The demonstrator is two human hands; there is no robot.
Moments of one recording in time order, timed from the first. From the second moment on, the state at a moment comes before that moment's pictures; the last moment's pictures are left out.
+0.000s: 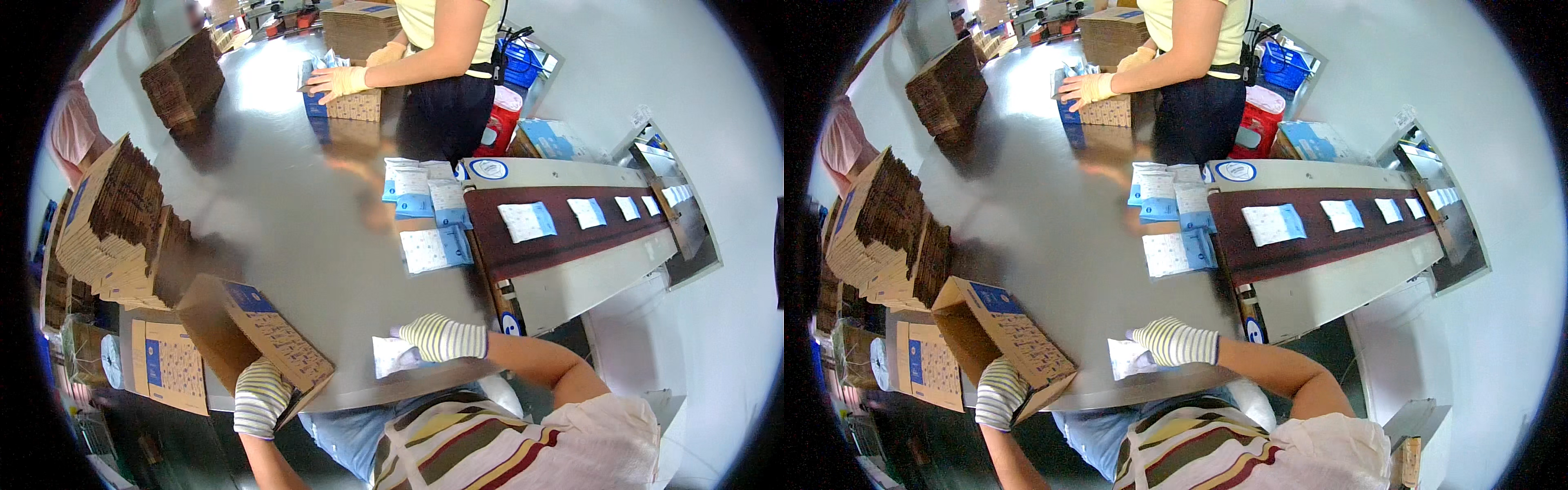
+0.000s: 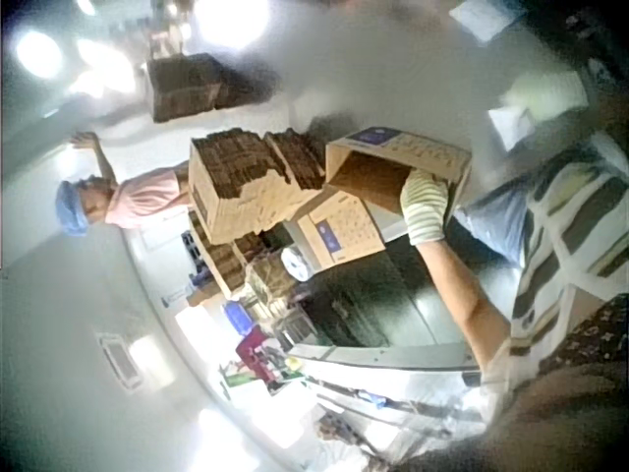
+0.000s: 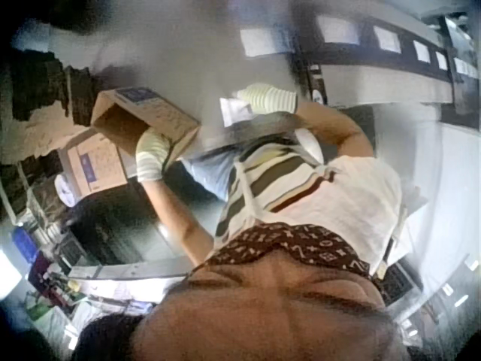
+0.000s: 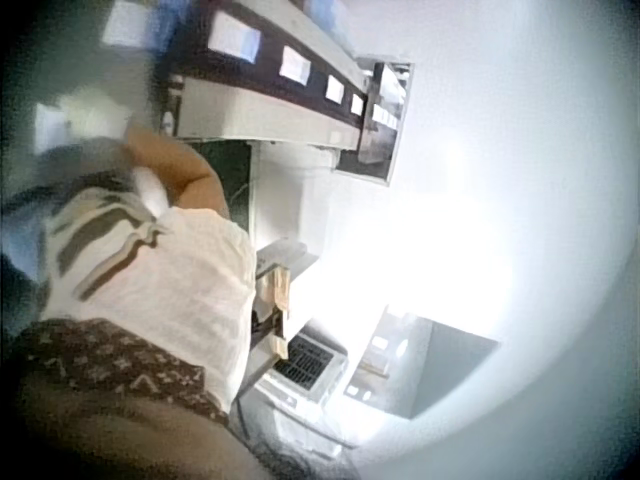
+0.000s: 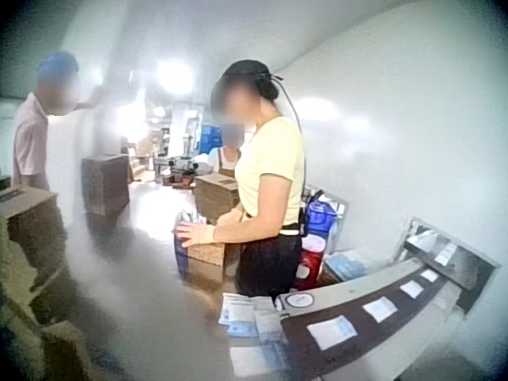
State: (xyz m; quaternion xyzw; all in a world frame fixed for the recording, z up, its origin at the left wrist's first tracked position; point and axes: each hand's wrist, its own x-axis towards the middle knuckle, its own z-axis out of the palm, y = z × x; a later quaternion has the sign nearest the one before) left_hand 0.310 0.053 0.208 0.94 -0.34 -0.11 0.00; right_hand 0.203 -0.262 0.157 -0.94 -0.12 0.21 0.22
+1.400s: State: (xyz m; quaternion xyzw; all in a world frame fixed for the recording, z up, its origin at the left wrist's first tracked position) left_hand 0.306 0.044 0.224 0.94 -0.33 -0.12 0.06; right_hand 0.237 -0.283 0.208 -0.96 -0.17 0.20 -0.05
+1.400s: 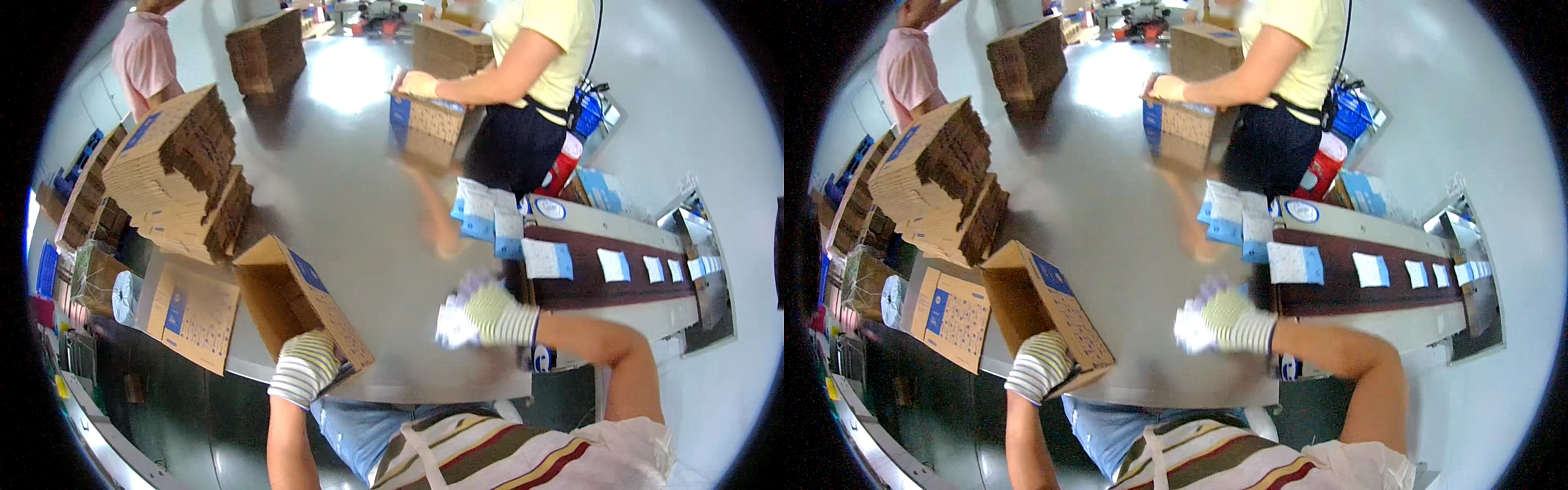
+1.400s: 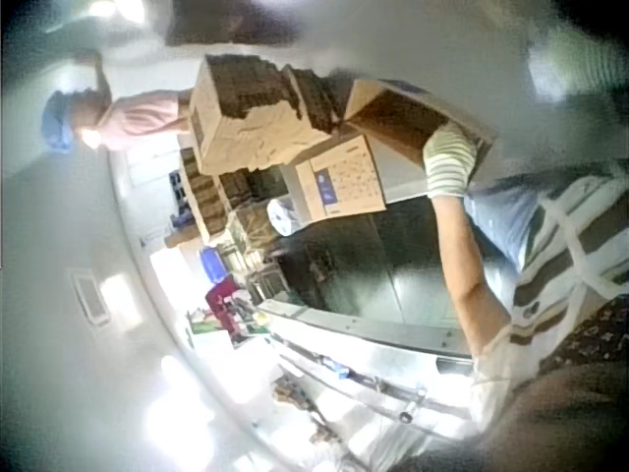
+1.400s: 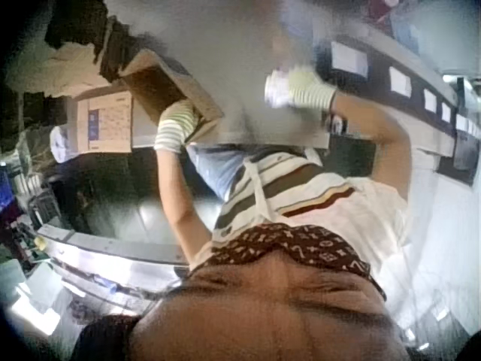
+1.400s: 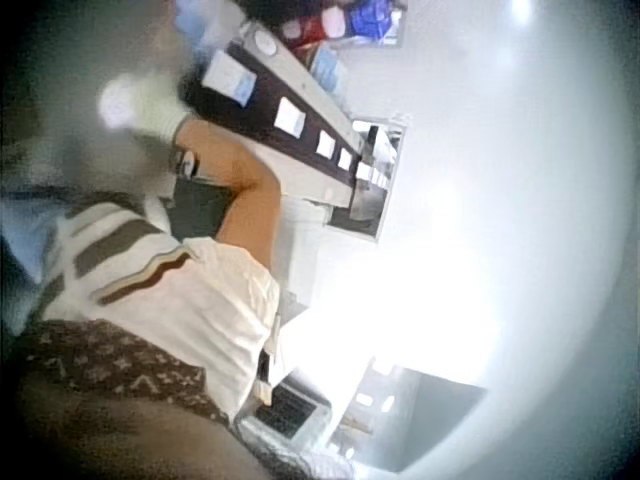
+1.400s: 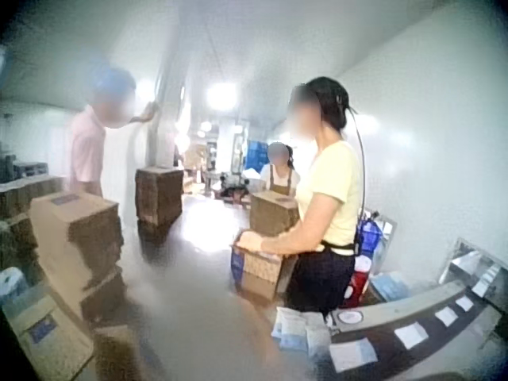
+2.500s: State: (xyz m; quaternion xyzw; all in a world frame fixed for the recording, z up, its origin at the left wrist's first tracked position) left_hand 0.323 0.025 0.318 0.88 -0.27 0.16 0.34; right_hand 0.382 -0.118 0.197 -0.95 -0.31 -0.04 0.09
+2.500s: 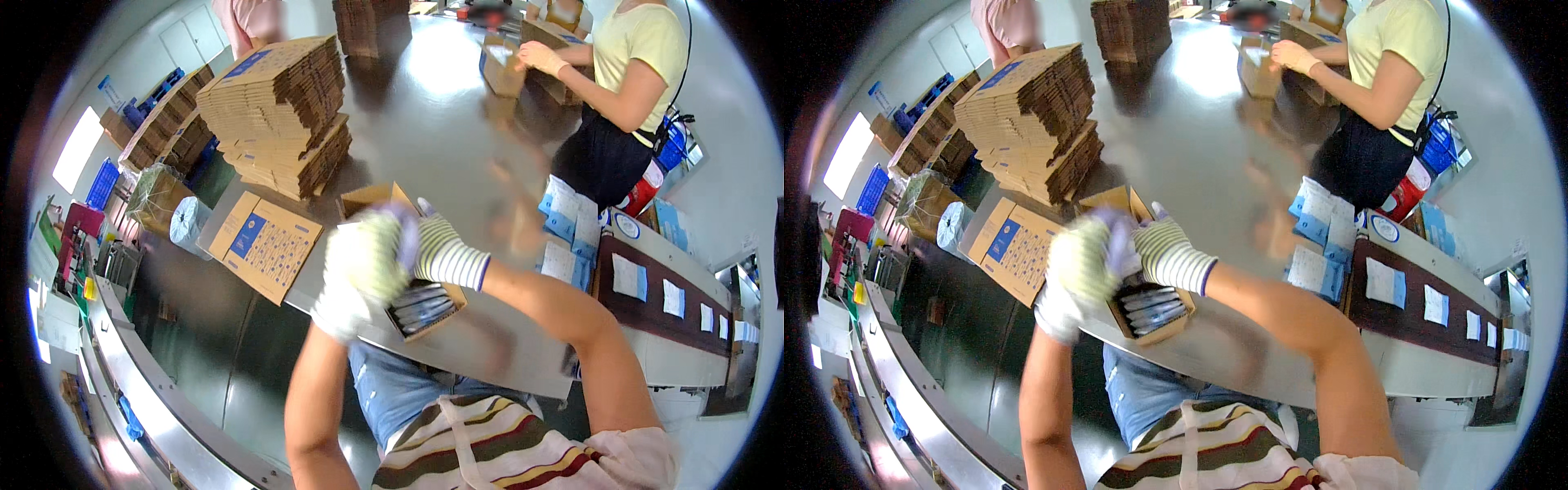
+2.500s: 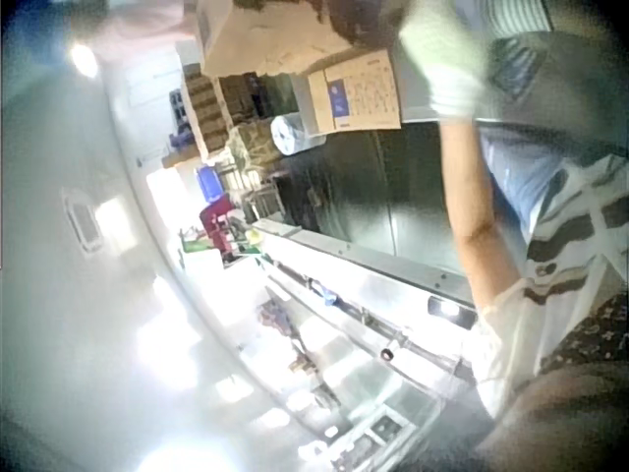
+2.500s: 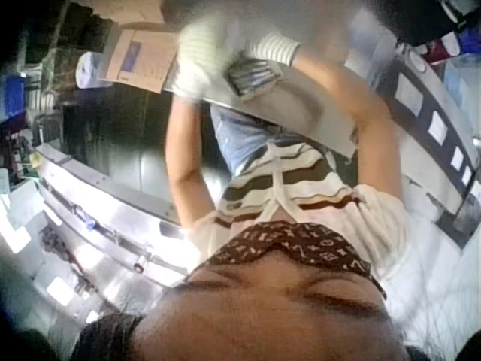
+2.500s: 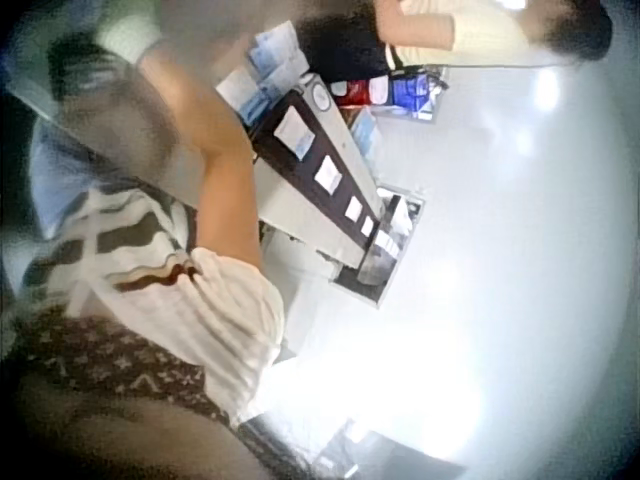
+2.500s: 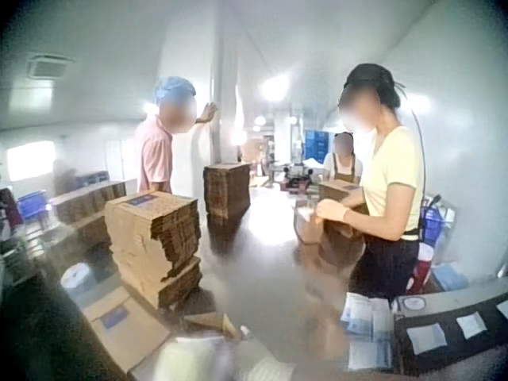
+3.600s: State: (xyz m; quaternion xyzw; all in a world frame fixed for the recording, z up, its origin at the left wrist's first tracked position) left_hand 0.322 0.028 0.232 0.96 -0.27 -0.08 -0.02; right_hand 0.251 -0.313 0.240 -0.94 -0.22 -0.07 0.24
